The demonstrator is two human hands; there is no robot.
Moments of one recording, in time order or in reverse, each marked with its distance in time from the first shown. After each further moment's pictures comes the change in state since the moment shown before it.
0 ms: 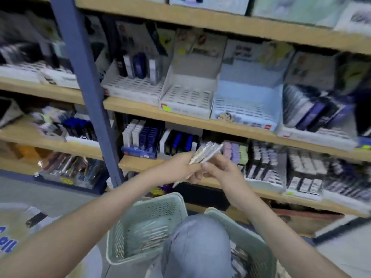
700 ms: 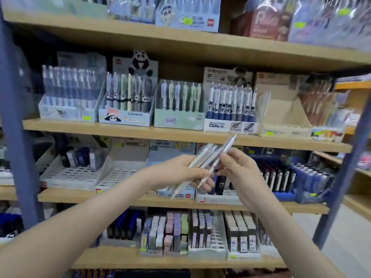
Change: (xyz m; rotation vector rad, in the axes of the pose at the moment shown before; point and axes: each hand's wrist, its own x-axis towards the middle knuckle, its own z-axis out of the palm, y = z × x) left_hand 0.037 0.257 0.038 -0.005 -0.197 0.279; right_hand -0.061 -0.177 -0.183 0.096 0.299 -0.422
